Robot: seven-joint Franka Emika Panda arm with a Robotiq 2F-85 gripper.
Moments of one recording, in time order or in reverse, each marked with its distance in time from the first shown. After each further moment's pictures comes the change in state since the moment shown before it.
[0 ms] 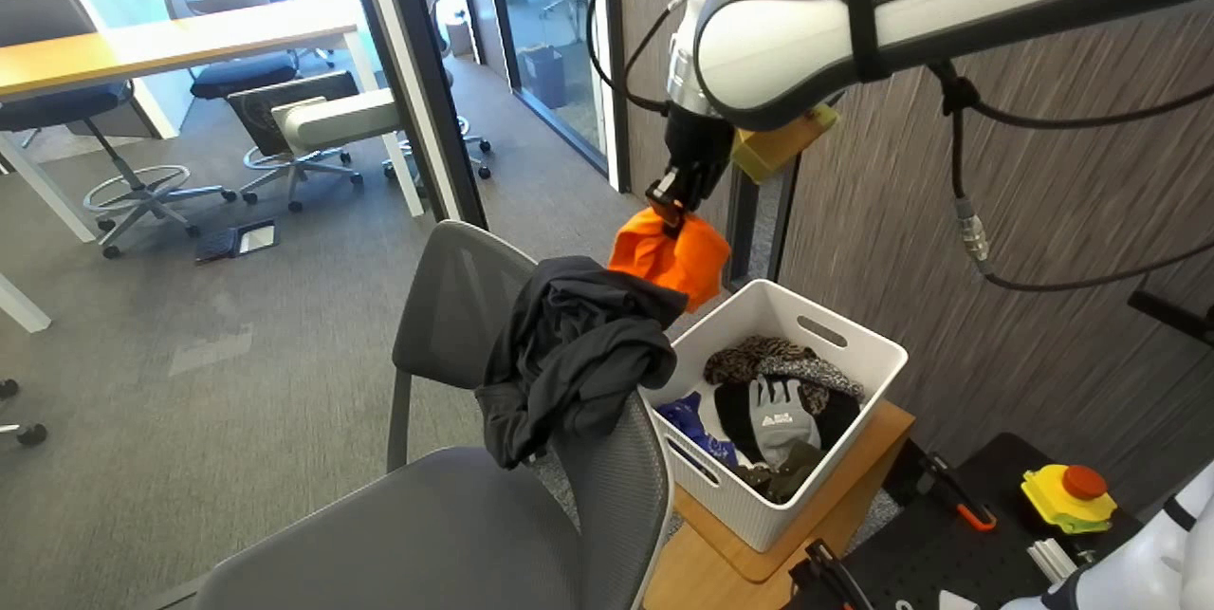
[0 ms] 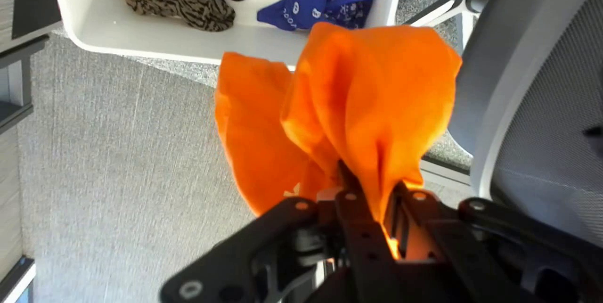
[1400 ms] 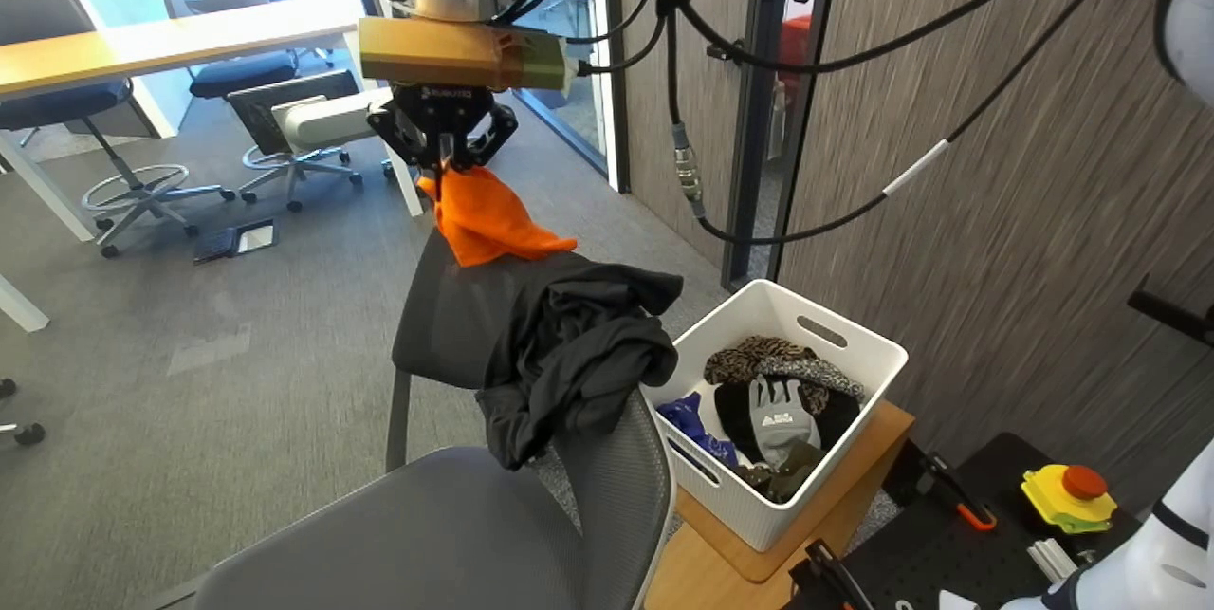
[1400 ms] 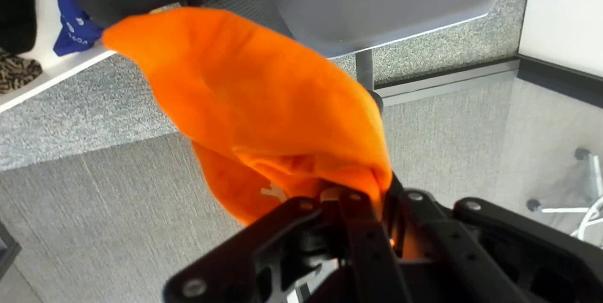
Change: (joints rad) arm 0.196 0.503 0.155 0.841 -0.073 -0.318 0.900
